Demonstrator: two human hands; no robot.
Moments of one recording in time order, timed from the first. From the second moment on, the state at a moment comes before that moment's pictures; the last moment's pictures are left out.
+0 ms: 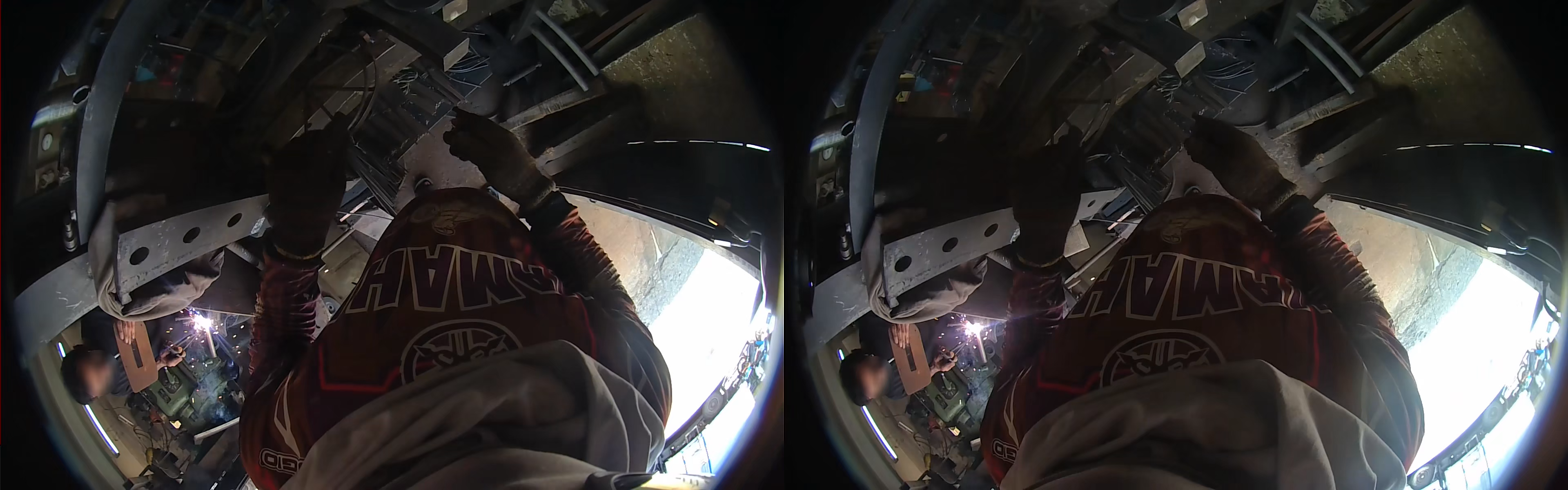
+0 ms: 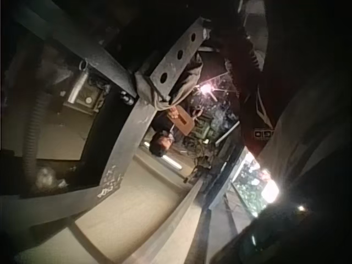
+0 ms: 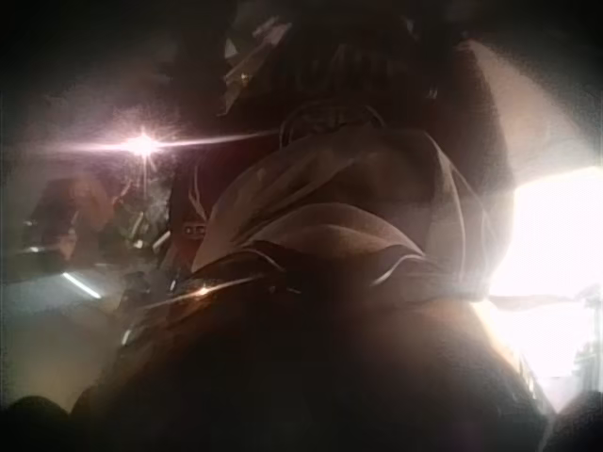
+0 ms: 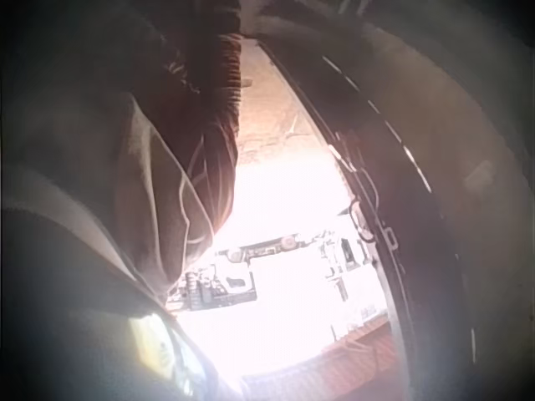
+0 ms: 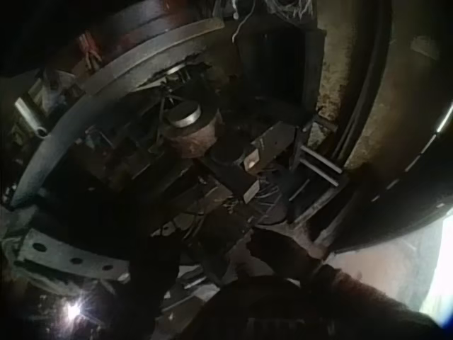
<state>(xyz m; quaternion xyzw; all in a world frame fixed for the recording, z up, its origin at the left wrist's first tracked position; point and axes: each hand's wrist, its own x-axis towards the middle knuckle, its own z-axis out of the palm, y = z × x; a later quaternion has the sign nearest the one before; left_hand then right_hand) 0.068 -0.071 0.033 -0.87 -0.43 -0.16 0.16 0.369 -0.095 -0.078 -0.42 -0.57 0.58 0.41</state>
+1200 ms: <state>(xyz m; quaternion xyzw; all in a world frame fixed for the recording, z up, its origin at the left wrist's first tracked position) 0.100 -0.049 0.018 -0.85 -0.47 -0.15 0.17 0.316 -0.037 -0.062 -0.35 -0.54 0.63 0.45</state>
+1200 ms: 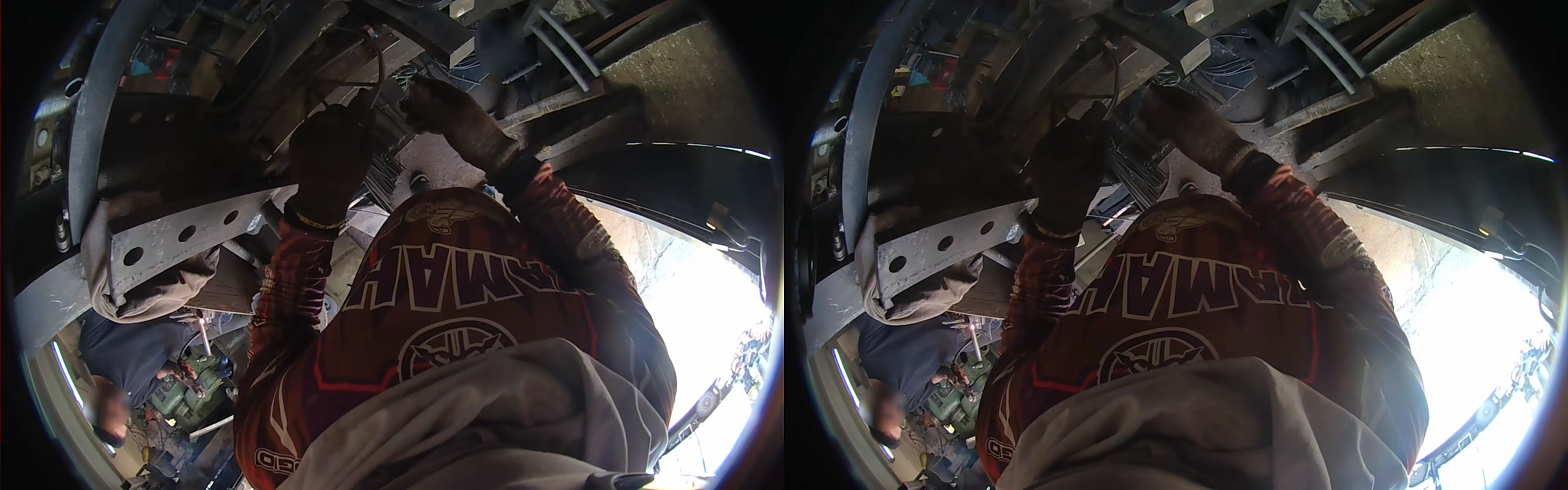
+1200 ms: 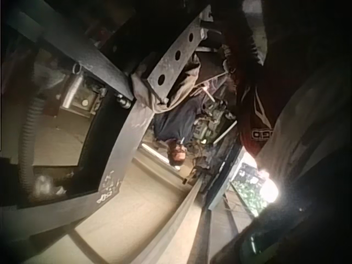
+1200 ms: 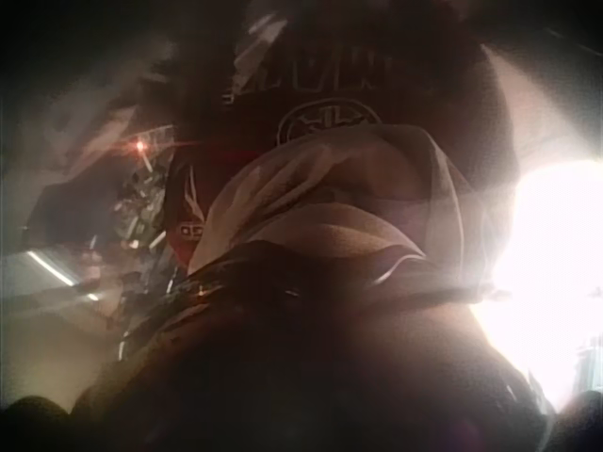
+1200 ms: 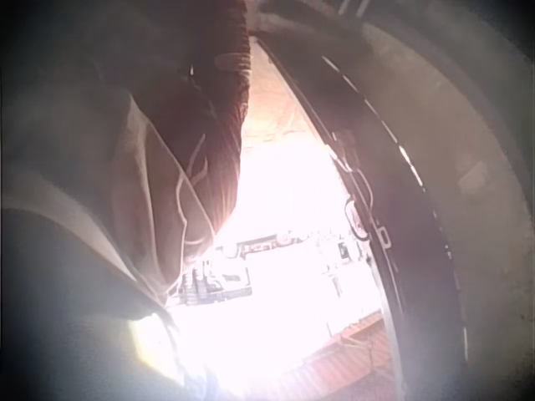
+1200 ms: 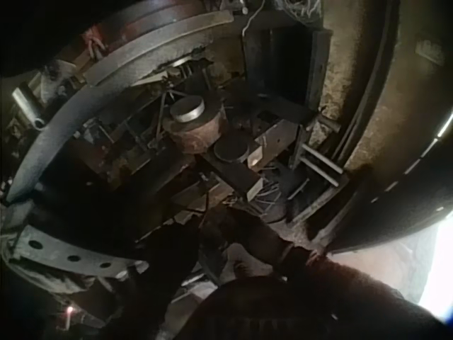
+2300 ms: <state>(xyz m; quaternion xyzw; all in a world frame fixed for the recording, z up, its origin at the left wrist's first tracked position) 0.076 0.000 0.032 -0.93 -0.33 -0.14 0.11 0.262 -0.009 -0.054 -0.30 -0.39 0.75 0.44</state>
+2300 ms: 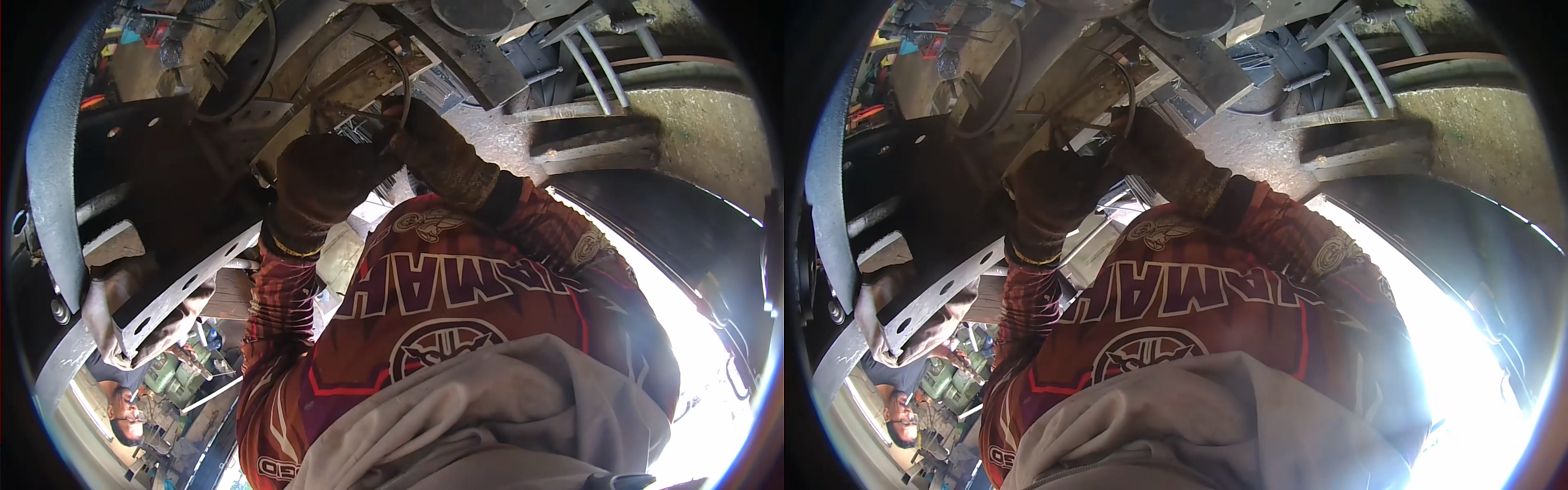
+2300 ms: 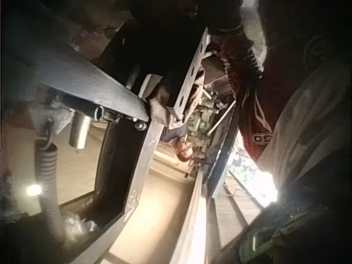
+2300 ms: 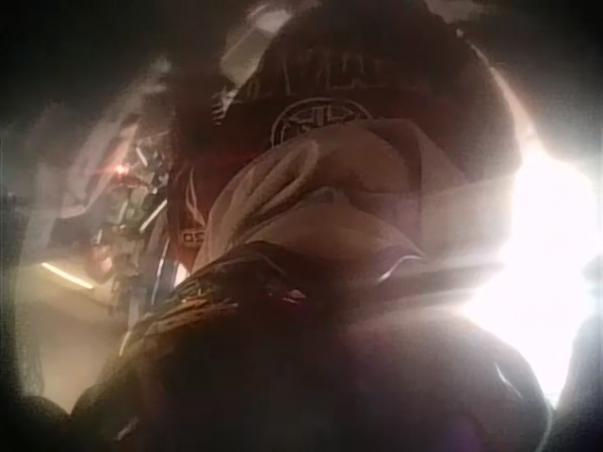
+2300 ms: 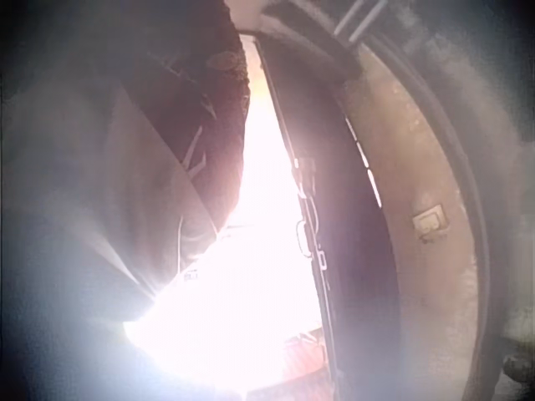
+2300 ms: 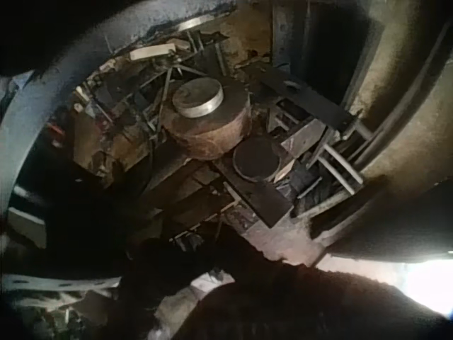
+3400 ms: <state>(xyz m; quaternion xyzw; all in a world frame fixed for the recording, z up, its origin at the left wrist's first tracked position) 0.089 -0.046 0.110 -0.39 -0.52 -0.49 -0.58 0.322 -0.040 0.021 -0.24 -0.43 0.57 0.66</state>
